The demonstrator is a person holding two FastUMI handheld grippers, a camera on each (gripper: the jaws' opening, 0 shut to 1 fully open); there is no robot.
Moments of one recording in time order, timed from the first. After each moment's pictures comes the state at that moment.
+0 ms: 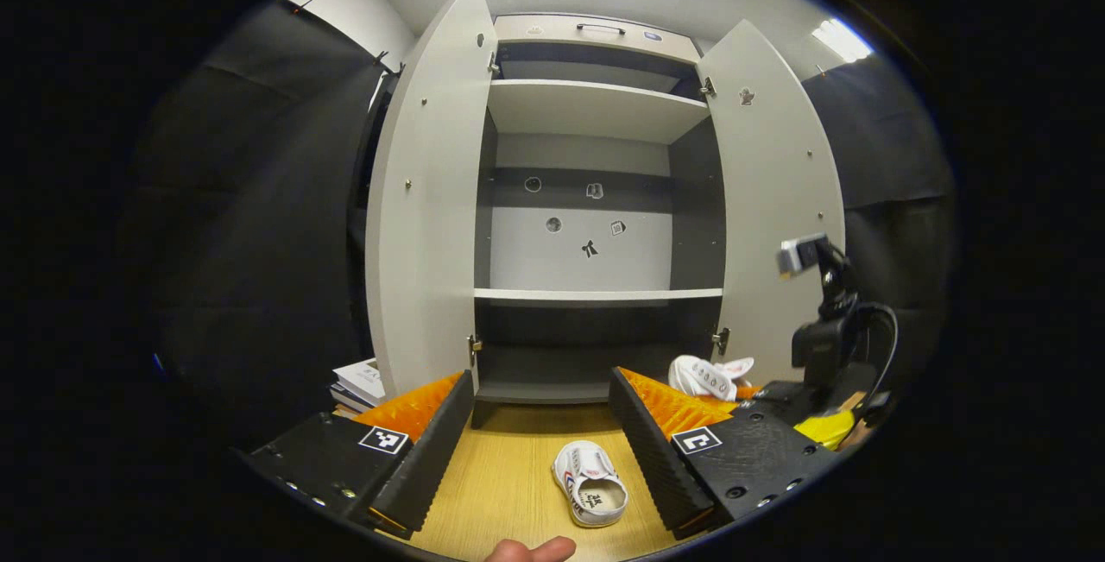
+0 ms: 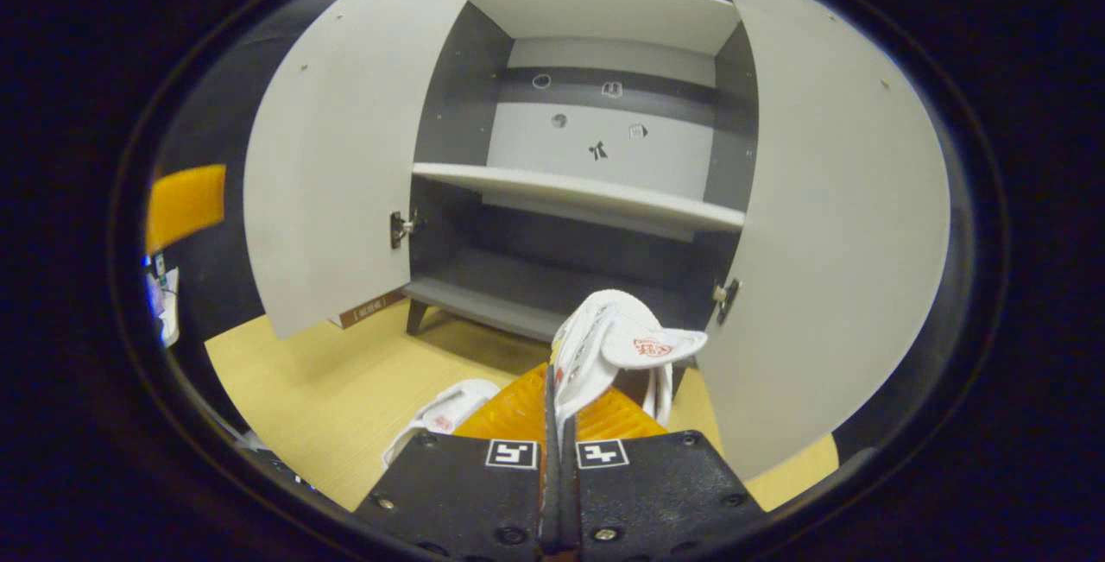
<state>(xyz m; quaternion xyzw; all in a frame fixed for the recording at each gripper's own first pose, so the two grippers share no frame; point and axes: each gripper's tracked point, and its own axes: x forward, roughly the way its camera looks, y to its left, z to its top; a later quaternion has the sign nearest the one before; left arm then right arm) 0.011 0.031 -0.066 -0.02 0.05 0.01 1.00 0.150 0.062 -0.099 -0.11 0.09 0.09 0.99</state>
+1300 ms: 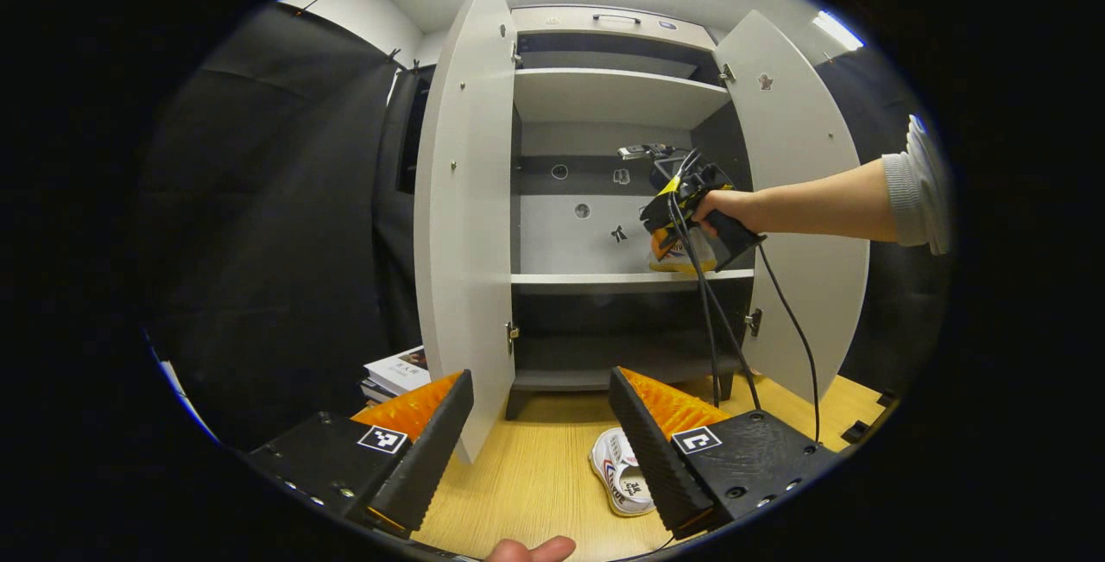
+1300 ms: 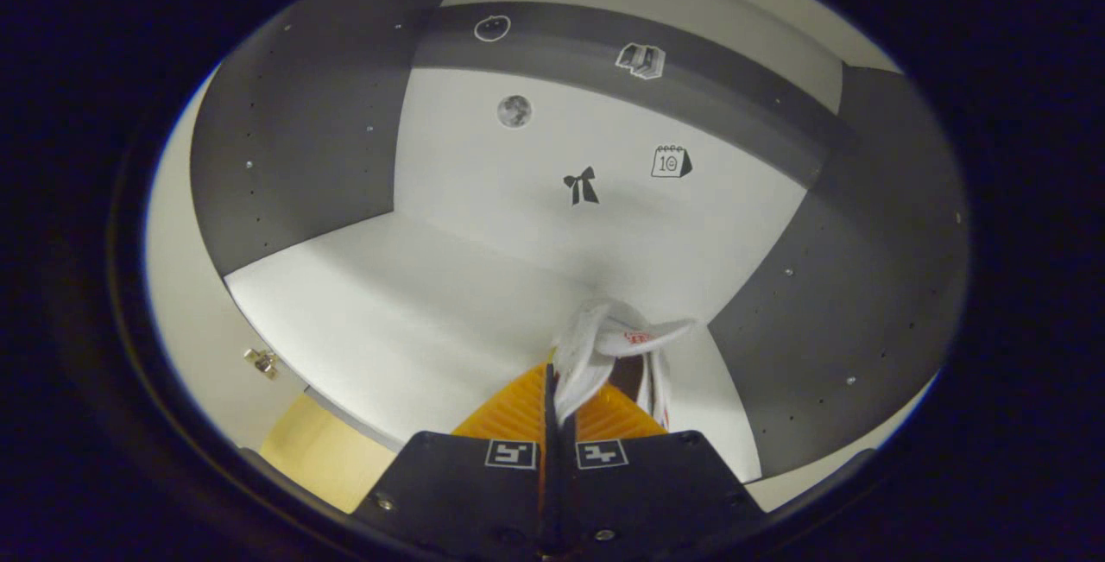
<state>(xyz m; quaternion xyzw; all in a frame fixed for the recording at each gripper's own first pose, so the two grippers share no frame) 0.005 0.077 -0.083 0.01 0.07 0.05 1.00 0.426 0.084 0.033 -0.19 0.26 0.04 0.95</state>
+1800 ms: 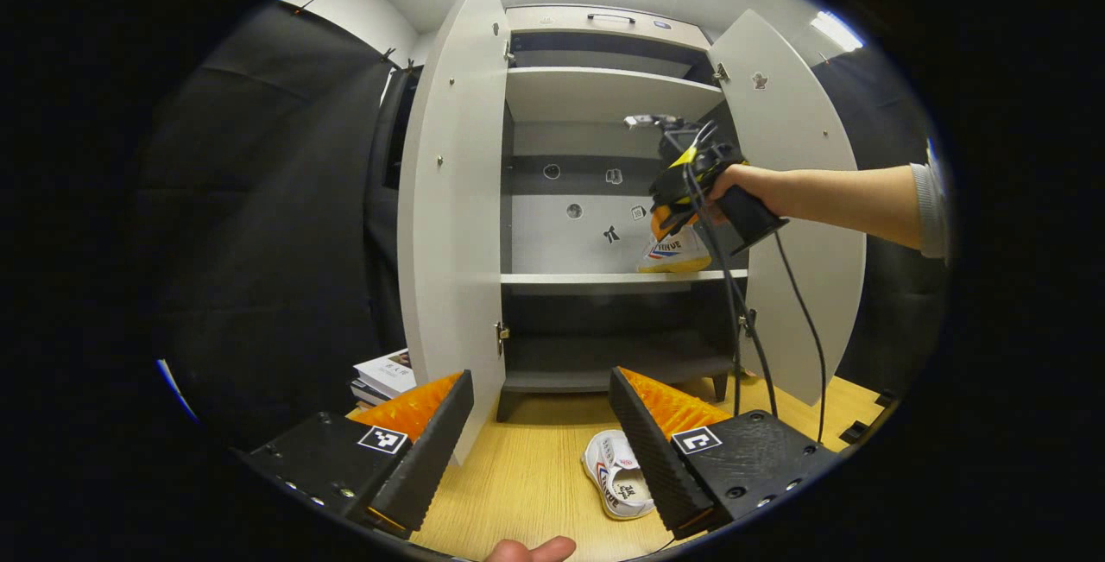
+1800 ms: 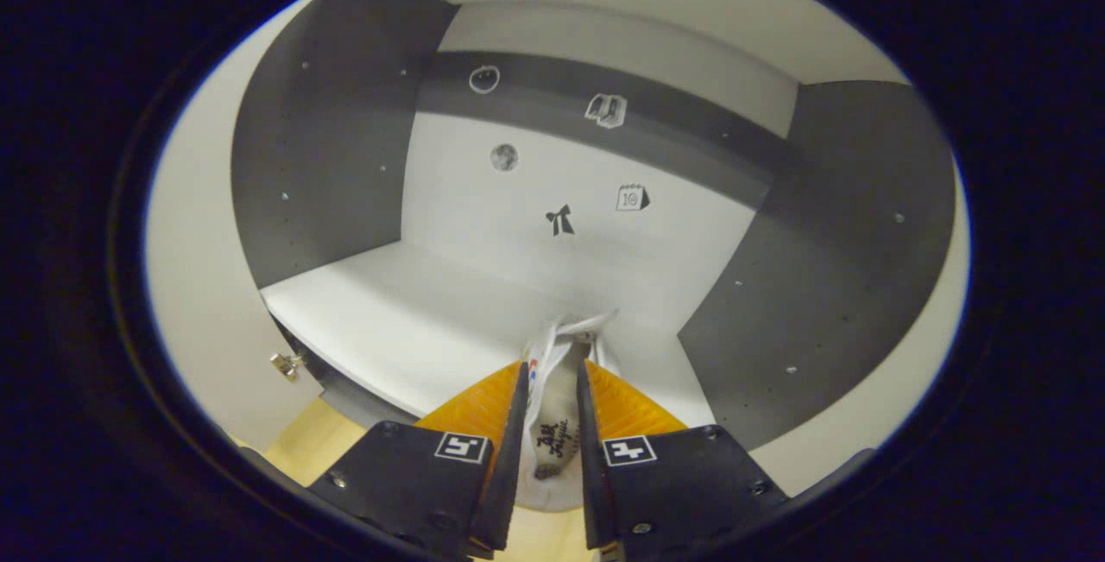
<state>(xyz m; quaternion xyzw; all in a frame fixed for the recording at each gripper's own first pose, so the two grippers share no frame) 0.015 0.065 -0.090 0.00 0.07 0.04 1.00 0.349 0.070 0.093 -0.14 0.16 0.04 0.98</state>
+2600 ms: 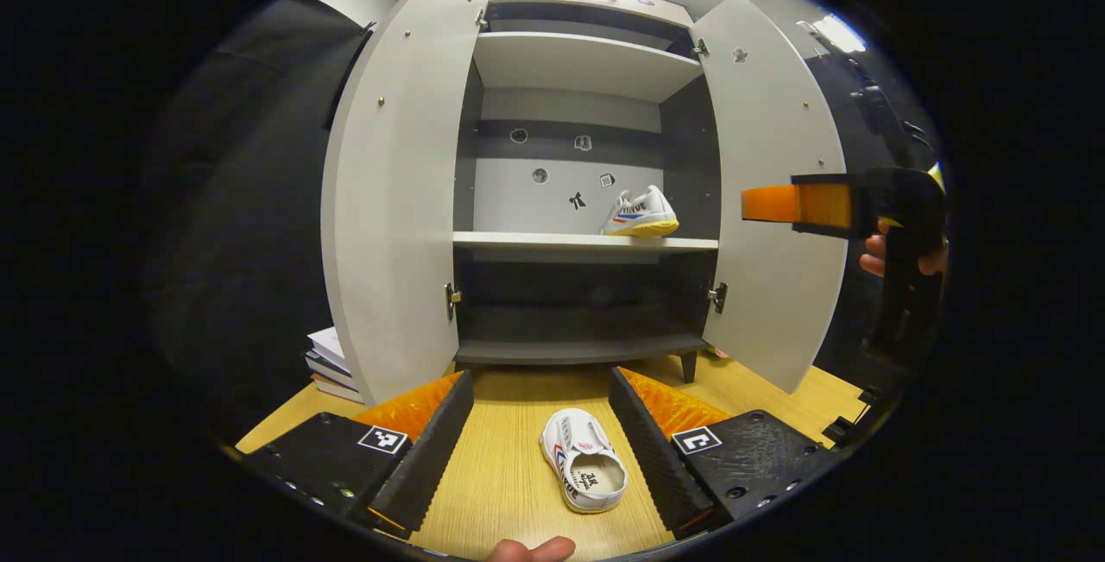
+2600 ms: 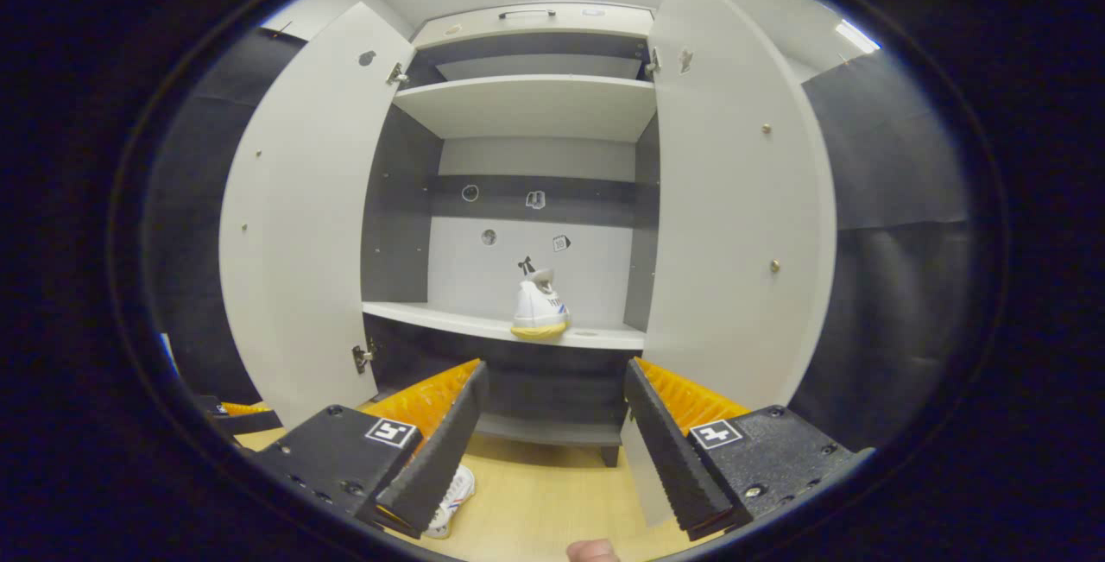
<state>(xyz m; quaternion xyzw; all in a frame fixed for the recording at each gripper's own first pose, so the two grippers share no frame) 0.024 0.023 -0.148 -0.02 0.13 -0.01 0.99 0.105 0.014 0.007 -0.05 -0.03 0.01 1.00</state>
